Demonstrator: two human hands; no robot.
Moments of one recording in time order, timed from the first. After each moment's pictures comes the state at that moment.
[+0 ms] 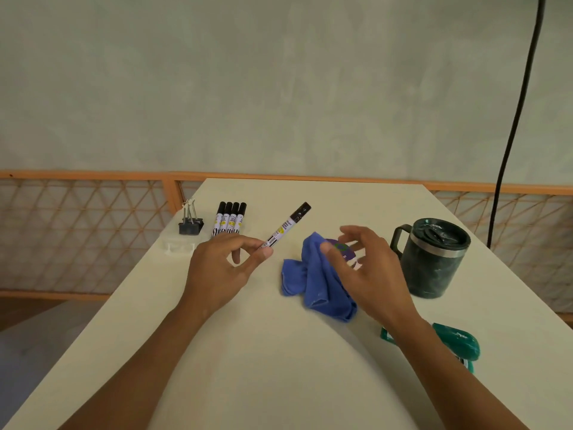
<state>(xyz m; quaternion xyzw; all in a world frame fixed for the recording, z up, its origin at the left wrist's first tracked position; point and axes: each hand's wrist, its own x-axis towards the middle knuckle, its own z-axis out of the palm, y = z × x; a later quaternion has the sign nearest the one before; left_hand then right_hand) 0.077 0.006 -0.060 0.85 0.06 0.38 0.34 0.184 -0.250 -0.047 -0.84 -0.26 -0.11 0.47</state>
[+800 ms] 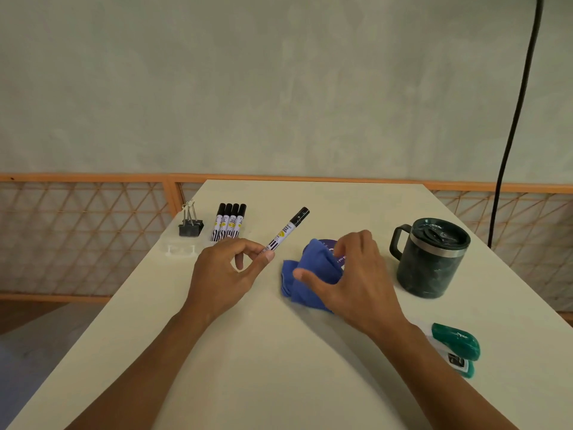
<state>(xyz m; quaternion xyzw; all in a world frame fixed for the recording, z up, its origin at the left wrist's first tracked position) 0.077 0.002 -0.064 0.86 0.07 0.37 0.34 0.170 -0.236 -0.057 -0.87 -0.29 -0.18 0.35</state>
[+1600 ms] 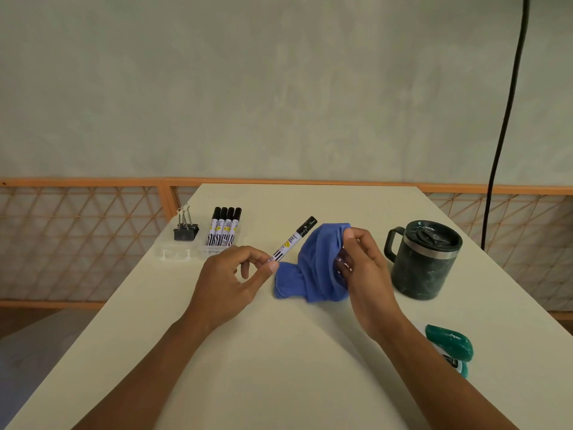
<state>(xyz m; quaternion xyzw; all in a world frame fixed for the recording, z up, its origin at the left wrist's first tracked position) 0.076 -0.011 -0.065 0.86 0.02 0.33 0.38 0.165 -0.235 -0.033 -0.61 -0.15 0.08 0.77</state>
